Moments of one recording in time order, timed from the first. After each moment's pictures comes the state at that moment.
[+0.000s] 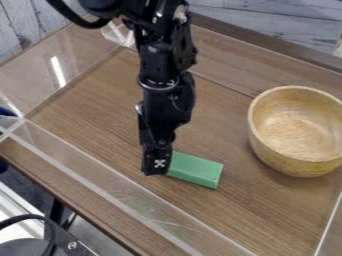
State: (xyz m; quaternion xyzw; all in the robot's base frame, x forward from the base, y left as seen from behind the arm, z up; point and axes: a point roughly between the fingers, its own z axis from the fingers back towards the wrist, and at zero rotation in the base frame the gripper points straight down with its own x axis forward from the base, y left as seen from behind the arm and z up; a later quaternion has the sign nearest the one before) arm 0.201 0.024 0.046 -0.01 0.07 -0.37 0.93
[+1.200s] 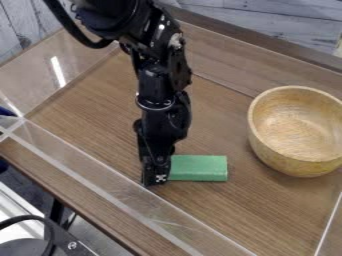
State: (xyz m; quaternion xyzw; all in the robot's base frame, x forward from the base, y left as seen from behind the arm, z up) arm 0.199 0.024 0.021 -0.02 0.06 -0.36 0.93
